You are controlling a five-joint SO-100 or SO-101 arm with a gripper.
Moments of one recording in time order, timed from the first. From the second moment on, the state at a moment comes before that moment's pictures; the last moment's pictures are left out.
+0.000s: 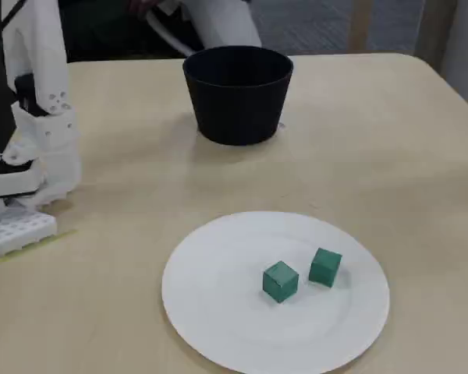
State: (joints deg) arm -41.0 91.7 60.1 76.8 -3.4
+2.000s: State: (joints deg) arm 12.7 98.8 82.6 80.8 1.0
